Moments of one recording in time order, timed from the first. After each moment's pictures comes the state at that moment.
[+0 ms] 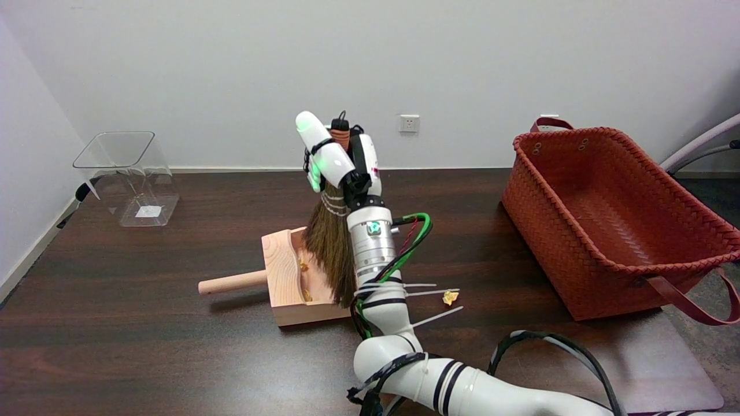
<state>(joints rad) 0.37 -1.70 -2.19 0.87 0.94 1.06 0.89</state>
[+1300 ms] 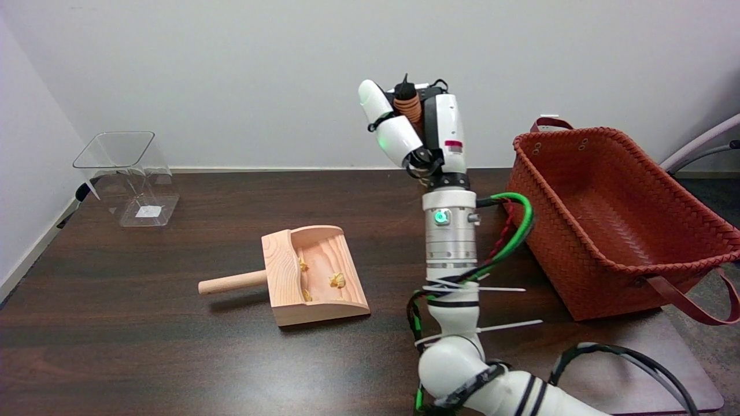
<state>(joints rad) 0.16 -1.46 -2.19 1.42 0.95 1.14 0.18</state>
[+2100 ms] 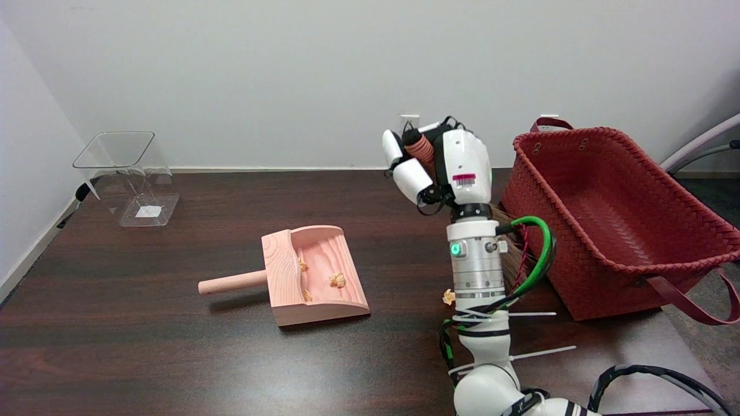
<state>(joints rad) 0.03 -1.34 -2.20 1.49 0.97 1.16 -0.16</state>
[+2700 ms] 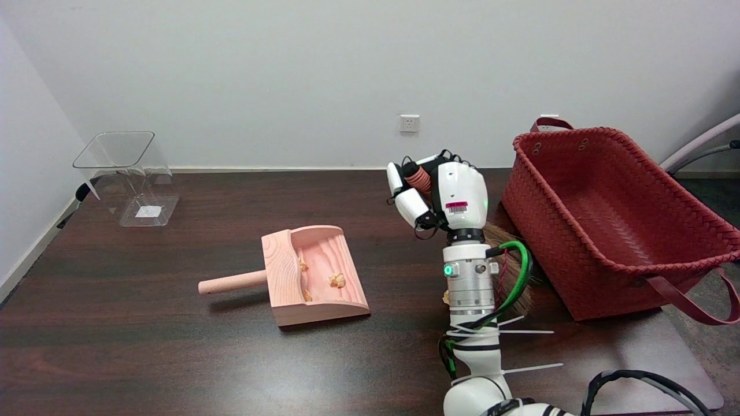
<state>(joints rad) 0.07 -1.39 -2.21 1.21 0.94 1.28 -0.10</state>
